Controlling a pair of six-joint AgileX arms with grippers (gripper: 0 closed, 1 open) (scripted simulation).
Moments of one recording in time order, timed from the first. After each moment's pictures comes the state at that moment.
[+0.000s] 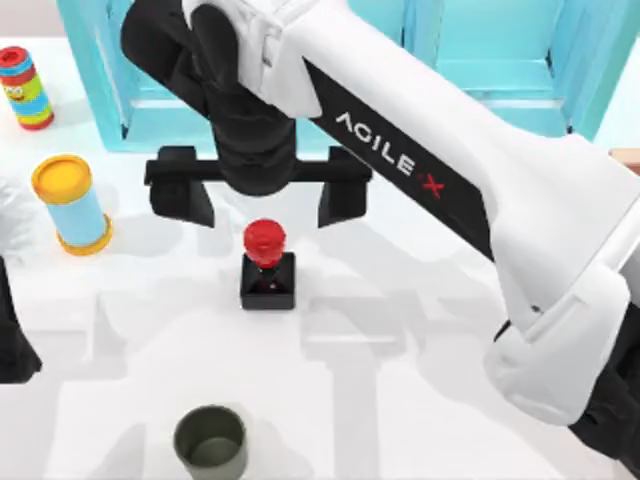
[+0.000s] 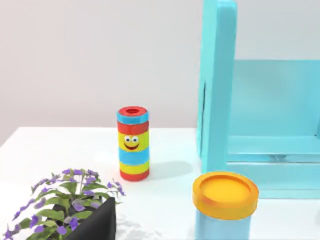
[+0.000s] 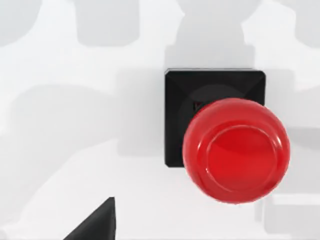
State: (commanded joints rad) left arm 0.00 0.00 0.00 0.00 0.00 0.00; right arm 0.86 2.67 2.87 -1.64 0.16 0.87
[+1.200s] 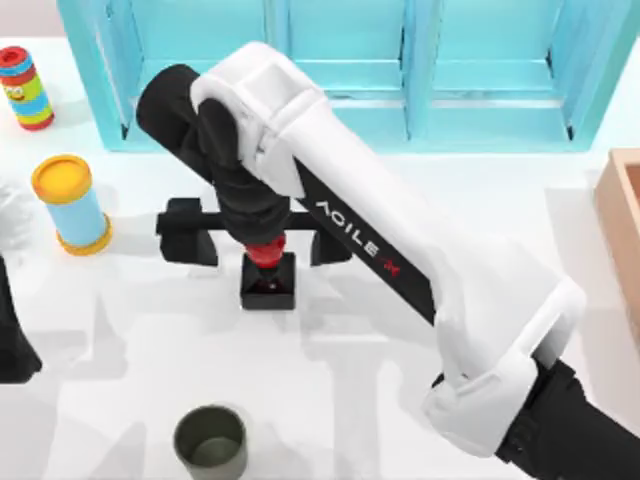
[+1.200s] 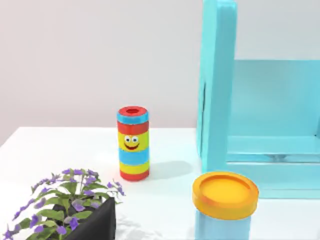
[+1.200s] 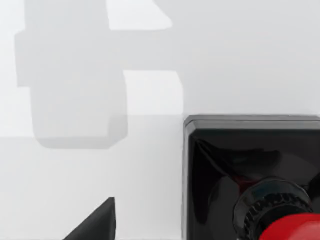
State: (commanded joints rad) left arm 0.00 0.00 0.00 0.00 0.00 0.00; right arm 0.84 3.08 3.40 -1.75 0.17 0.85
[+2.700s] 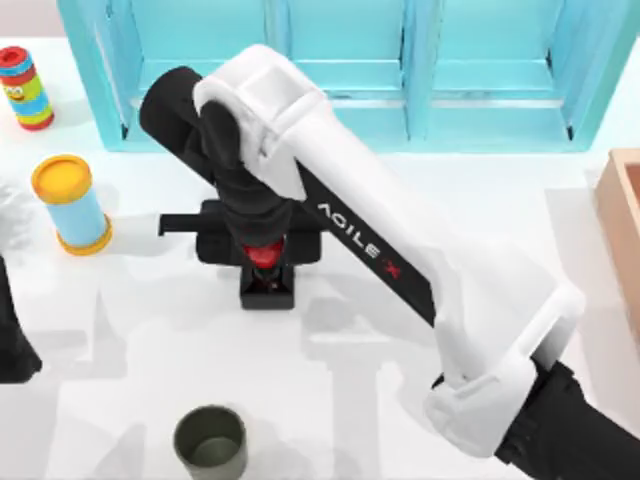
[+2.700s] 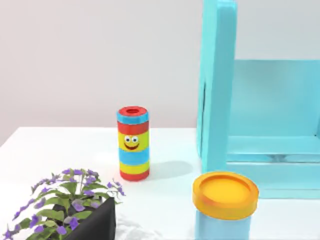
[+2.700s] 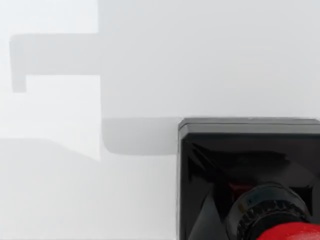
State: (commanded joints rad) left arm 0.00 0.00 0.00 0.00 0.00 0.00; right arm 0.84 3.10 3.41 -1.75 0.17 0.85
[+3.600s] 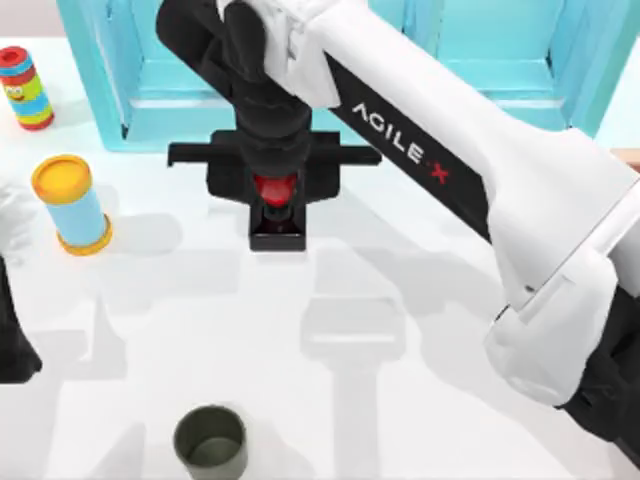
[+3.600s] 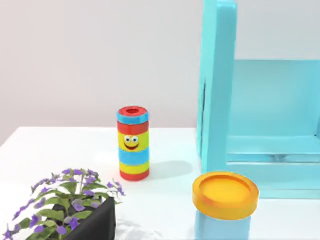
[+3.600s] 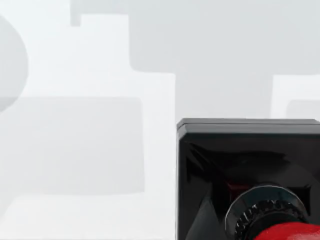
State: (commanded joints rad) left arm 0.00 0.00 0.00 0.00 0.00 0.00; right arm 0.78 2.73 2.90 -1.56 0.15 0.79
